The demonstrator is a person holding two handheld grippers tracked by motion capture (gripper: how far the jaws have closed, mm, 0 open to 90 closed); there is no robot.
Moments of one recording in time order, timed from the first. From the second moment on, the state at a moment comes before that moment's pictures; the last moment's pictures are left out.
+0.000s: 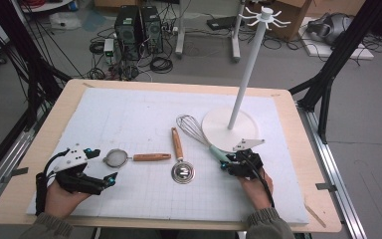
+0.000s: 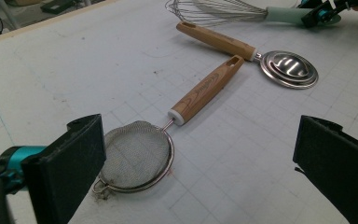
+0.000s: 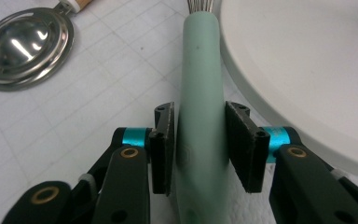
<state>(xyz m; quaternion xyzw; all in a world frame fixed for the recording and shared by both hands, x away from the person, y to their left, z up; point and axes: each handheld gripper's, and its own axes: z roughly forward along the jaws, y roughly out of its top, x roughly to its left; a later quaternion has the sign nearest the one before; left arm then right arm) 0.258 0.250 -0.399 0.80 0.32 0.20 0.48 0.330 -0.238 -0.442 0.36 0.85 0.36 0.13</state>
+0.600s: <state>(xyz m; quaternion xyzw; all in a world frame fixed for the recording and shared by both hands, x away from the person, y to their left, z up) 0.259 0.250 -0.398 0.79 0.32 0.20 0.48 0.336 -0.242 -0.444 0.39 0.83 0.39 0.10</state>
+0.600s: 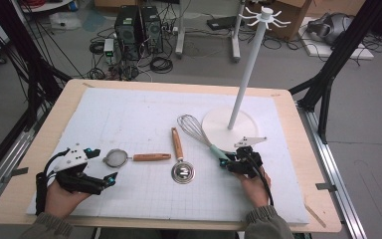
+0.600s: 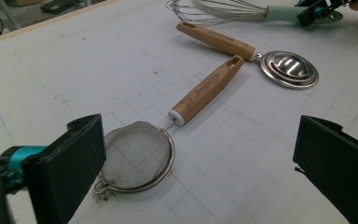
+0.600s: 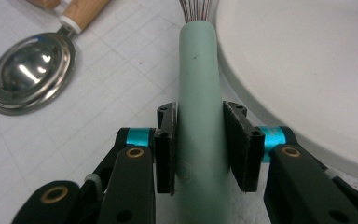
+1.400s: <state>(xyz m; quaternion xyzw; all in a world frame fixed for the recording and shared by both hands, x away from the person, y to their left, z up) 0.258 0.250 -0.397 0.79 0.32 0.20 0.48 0.330 -0.228 -0.440 0.37 0.85 0.34 0.13</state>
